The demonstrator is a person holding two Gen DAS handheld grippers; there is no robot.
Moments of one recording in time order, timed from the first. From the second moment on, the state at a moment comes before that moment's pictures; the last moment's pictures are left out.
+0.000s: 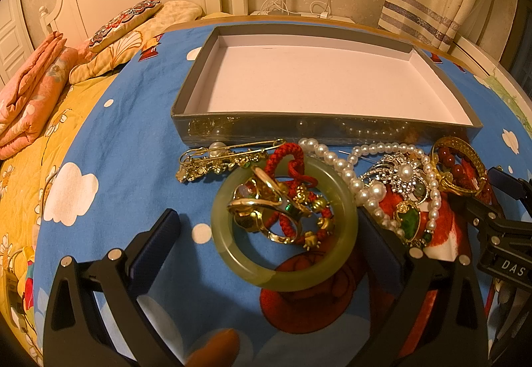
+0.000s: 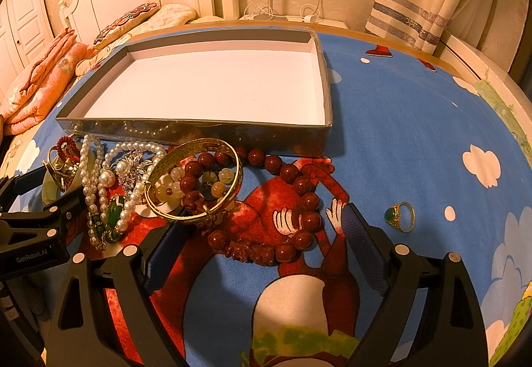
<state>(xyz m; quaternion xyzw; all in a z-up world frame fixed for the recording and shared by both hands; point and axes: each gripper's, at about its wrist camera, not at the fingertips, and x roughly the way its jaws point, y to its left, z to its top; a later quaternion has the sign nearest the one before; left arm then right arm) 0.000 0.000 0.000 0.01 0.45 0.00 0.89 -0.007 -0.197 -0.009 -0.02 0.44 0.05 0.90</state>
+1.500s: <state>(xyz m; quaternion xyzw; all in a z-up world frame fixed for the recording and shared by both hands) -0.017 0.017 0.006 -0.04 0.45 -0.04 0.89 -0.021 -0.229 0.009 0.05 0.42 0.17 0.89</state>
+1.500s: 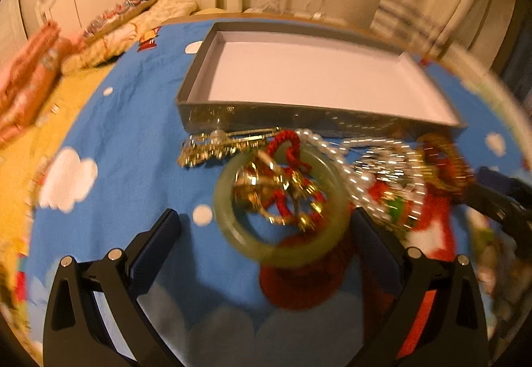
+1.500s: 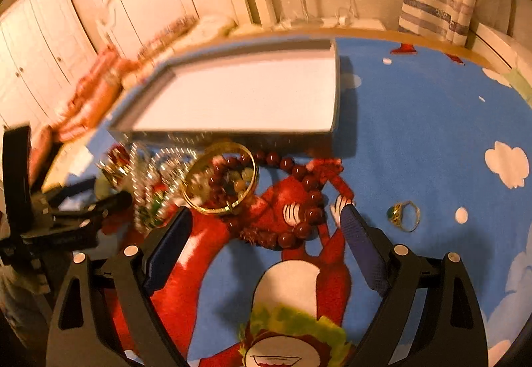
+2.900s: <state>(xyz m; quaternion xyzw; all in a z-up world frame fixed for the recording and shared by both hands) -0.028 0.022 0.023 -0.04 0.43 -0.06 0.90 -0.050 -0.201 0.020 -0.03 0.36 0.26 0.90</state>
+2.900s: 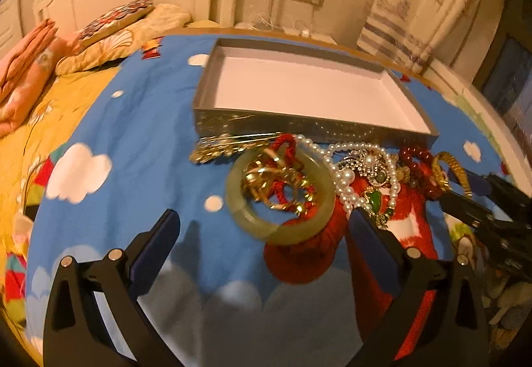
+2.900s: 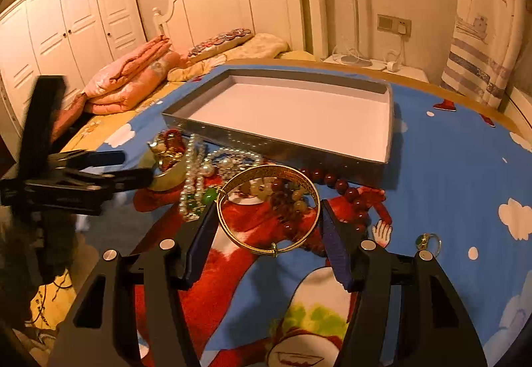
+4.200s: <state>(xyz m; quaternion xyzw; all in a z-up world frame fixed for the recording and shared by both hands) -0.044 0.000 0.042 0.02 0.37 -0.09 0.92 -0.051 -0.216 0.024 0.00 0.34 0.26 0.90</state>
